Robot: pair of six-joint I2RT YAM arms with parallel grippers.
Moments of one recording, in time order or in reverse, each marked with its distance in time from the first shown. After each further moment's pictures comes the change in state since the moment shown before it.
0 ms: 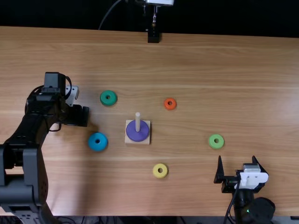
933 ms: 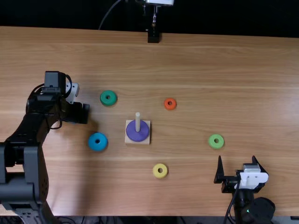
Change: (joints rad) left arm 0.000 0.020 0.002 0.070 -0.003 0.003; right arm 0.000 0.000 0.000 0.000 0.000 0.000
